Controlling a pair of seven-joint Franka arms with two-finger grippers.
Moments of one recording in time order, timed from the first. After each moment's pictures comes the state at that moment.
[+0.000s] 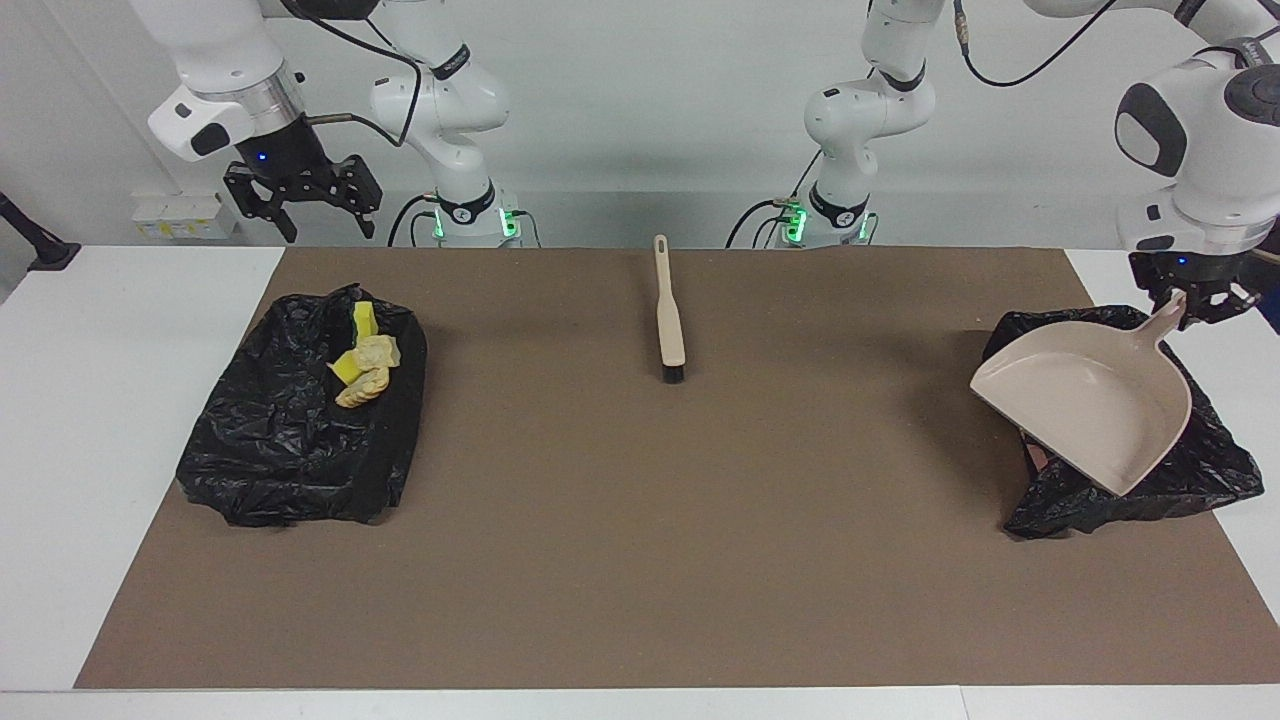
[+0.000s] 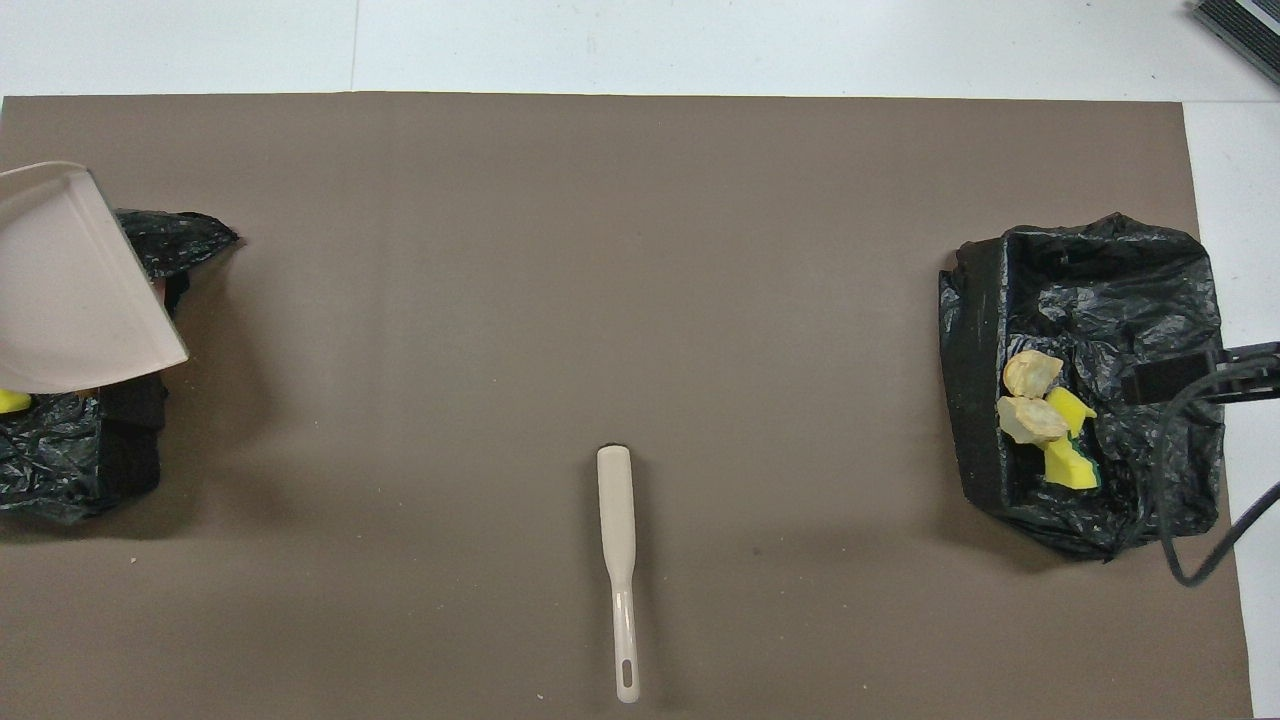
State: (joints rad) left arm 0.16 0.02 0.01 -1.79 0.33 1.86 1.10; right arm 0.09 -0.12 -0.11 -1.66 0.01 1.52 -0.06
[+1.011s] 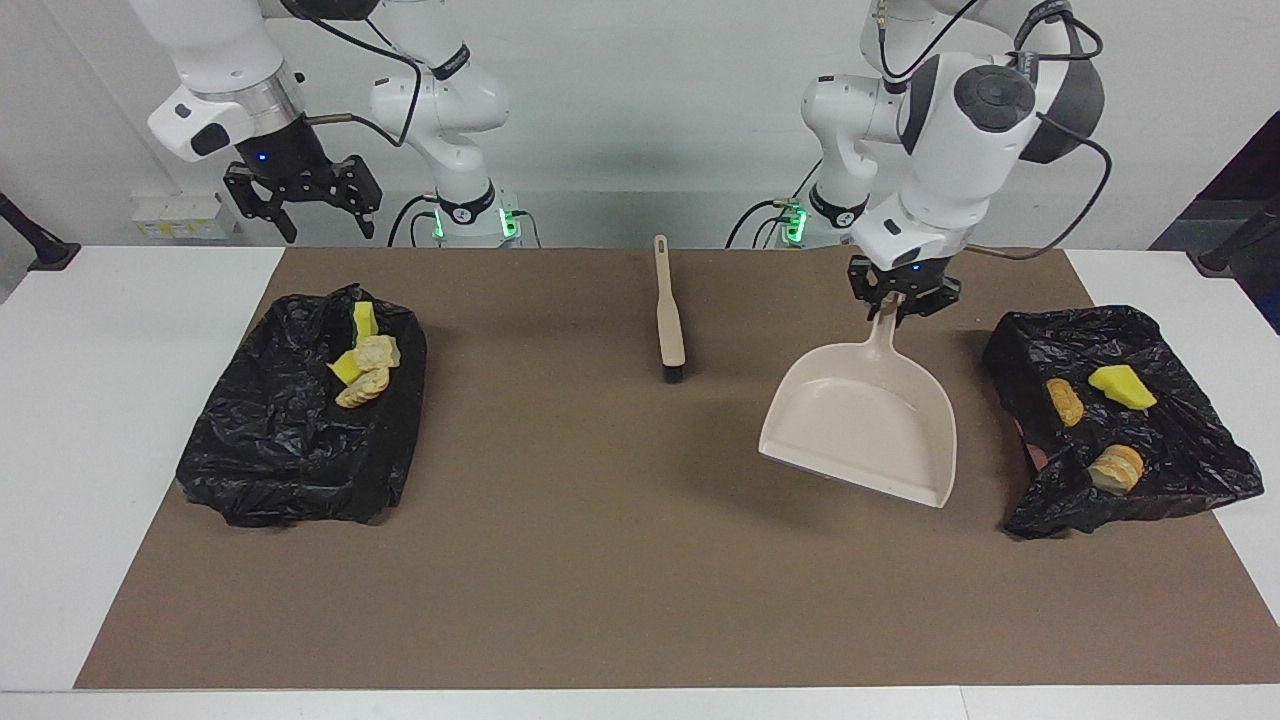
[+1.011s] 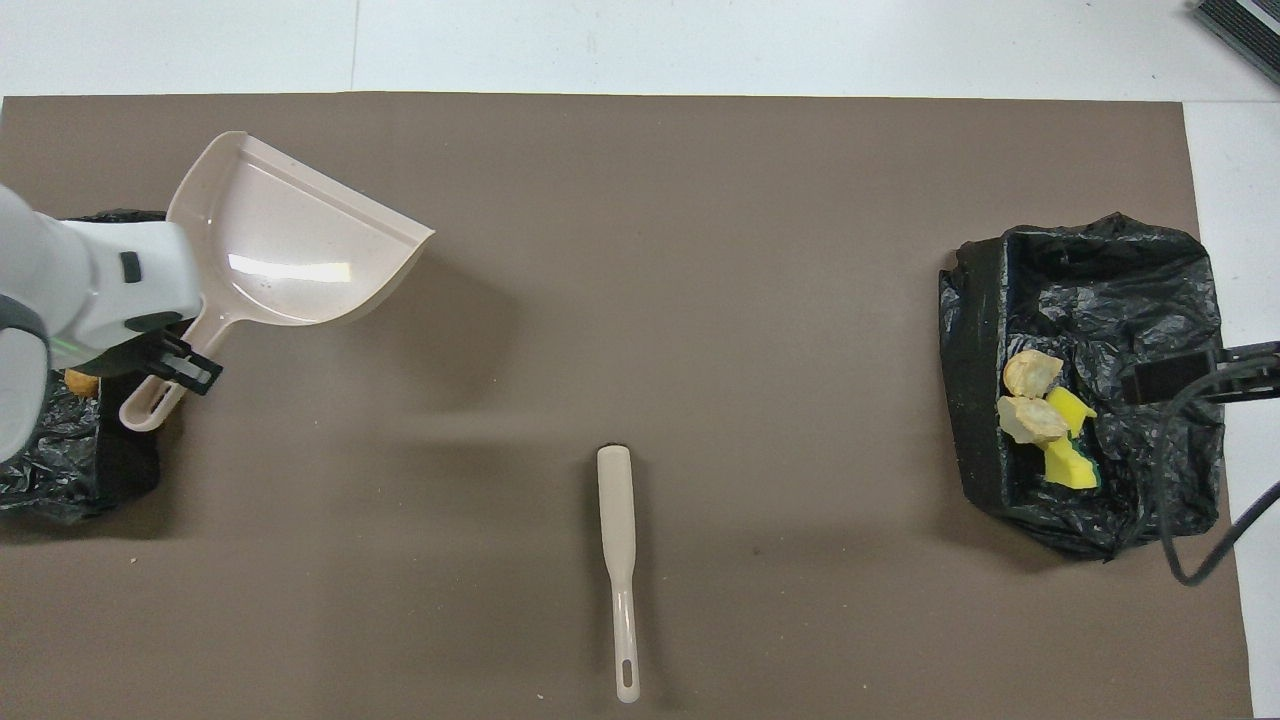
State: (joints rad) left arm -0.36 0.01 0.00 -1.80 0.02 1.74 0.05; right arm 0.09 -0.12 -0.11 -1.66 0.01 1.52 -0.06
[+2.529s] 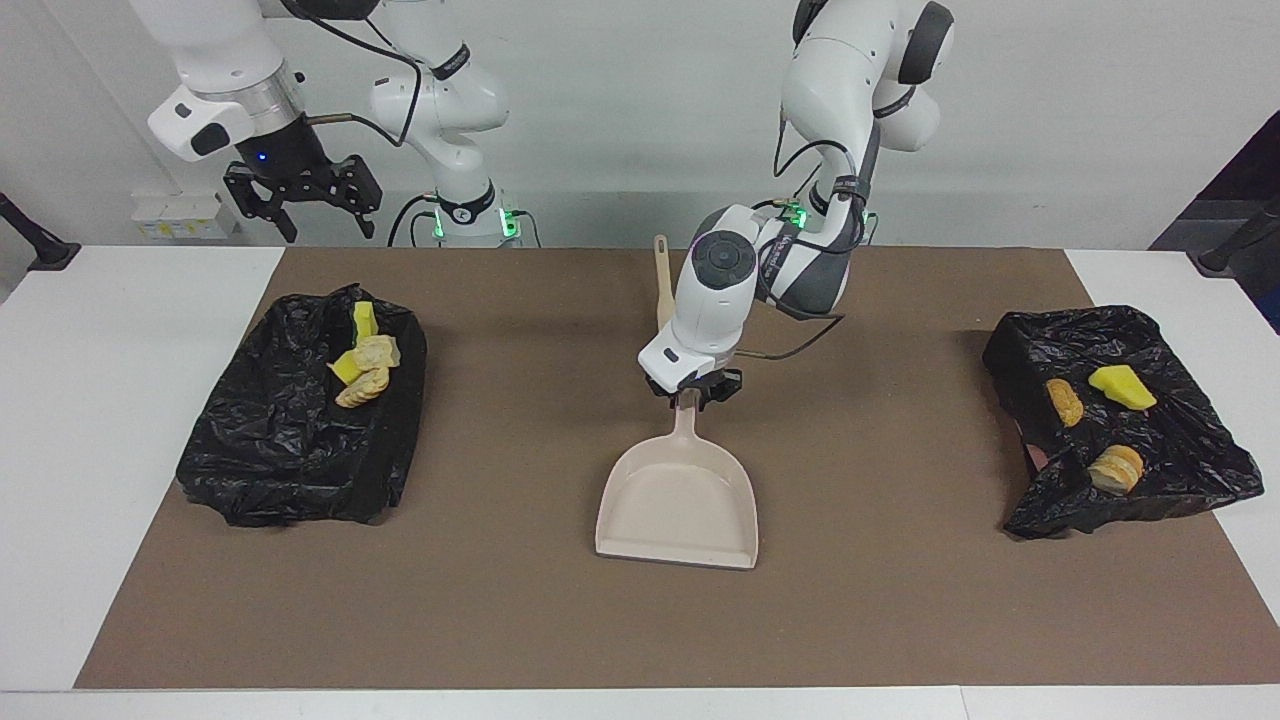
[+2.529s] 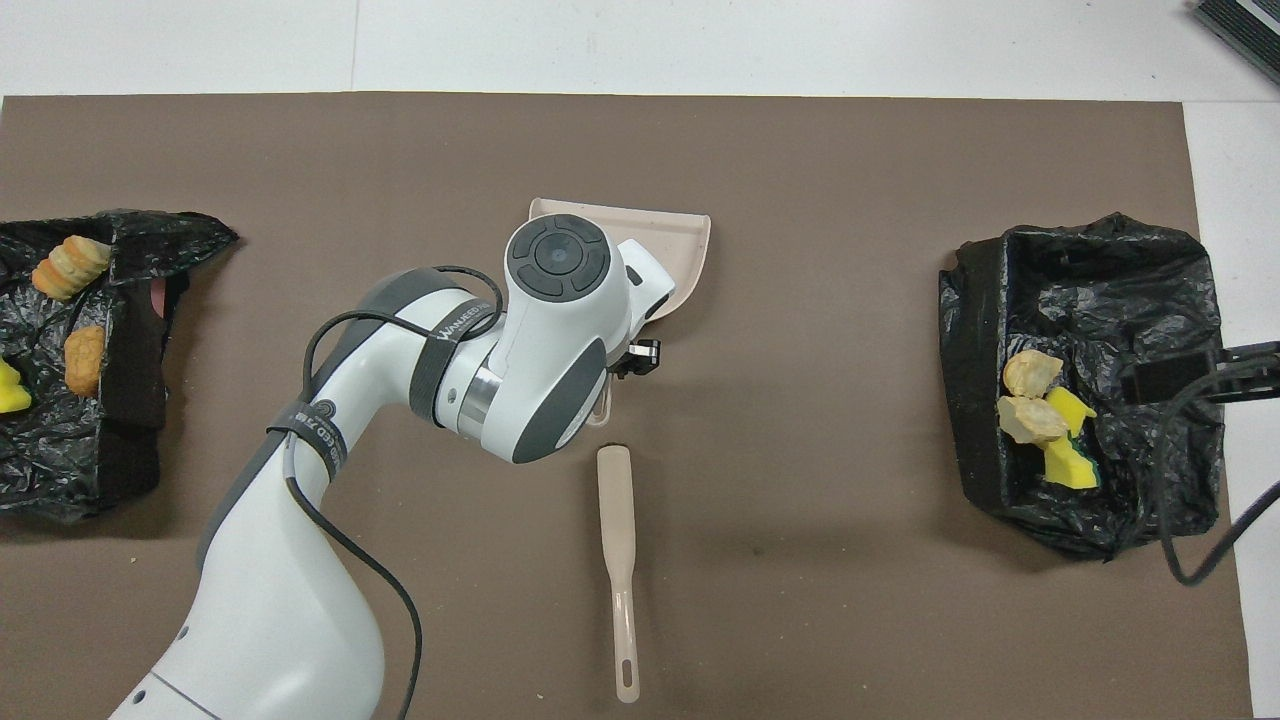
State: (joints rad) left arm -0.63 0.47 0.01 -1.57 -0.09 2.02 -0.46; right arm 0.09 -0.12 -0.11 -1.66 0.01 1.52 -0.06
